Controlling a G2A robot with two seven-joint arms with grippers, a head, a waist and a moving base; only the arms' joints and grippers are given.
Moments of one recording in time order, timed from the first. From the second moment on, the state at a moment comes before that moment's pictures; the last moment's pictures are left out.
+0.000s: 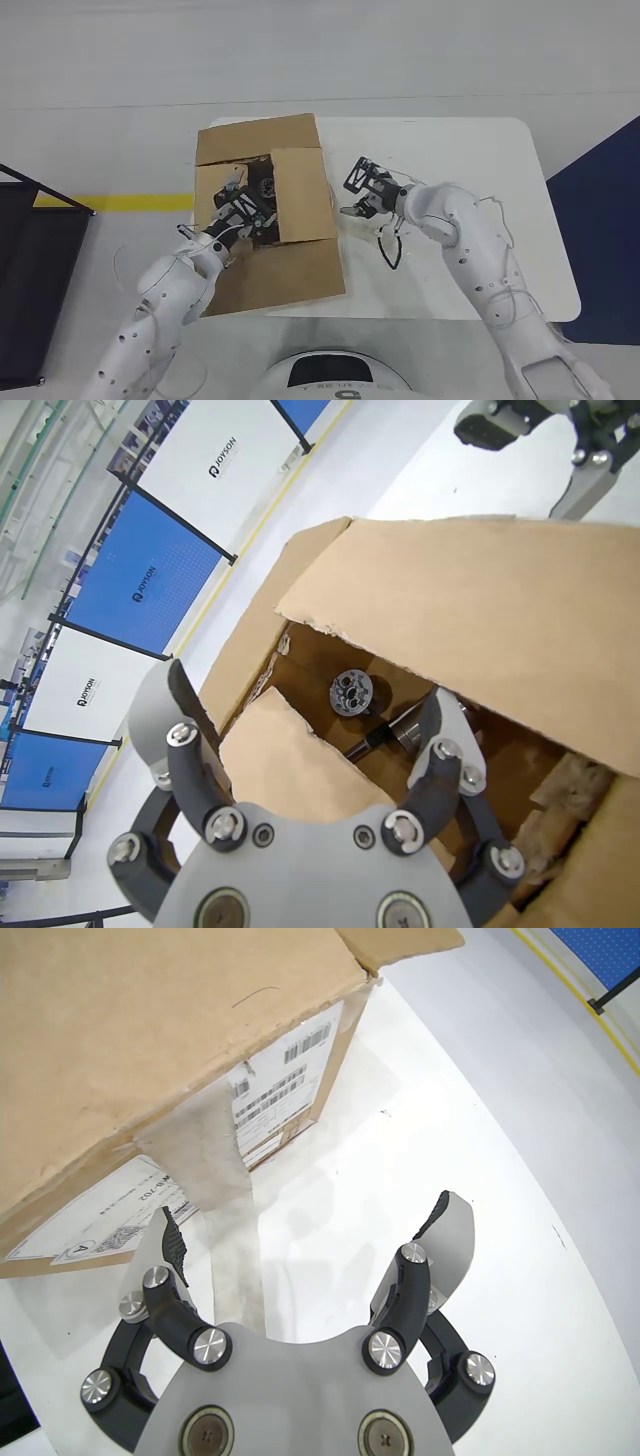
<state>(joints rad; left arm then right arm) 1.65 -1.08 -1.31 -2.02 1.82 -0.23 -0.20 -1.17 -1.21 1.14 -1.57 -1.28 -0.63 0.62</state>
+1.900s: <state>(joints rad) 1.90 -1.12 -1.74 -2.15 1.53 -0.13 -0.11 -1.69 -1.12 1.74 -1.75 -1.17 -0.66 -0.06</state>
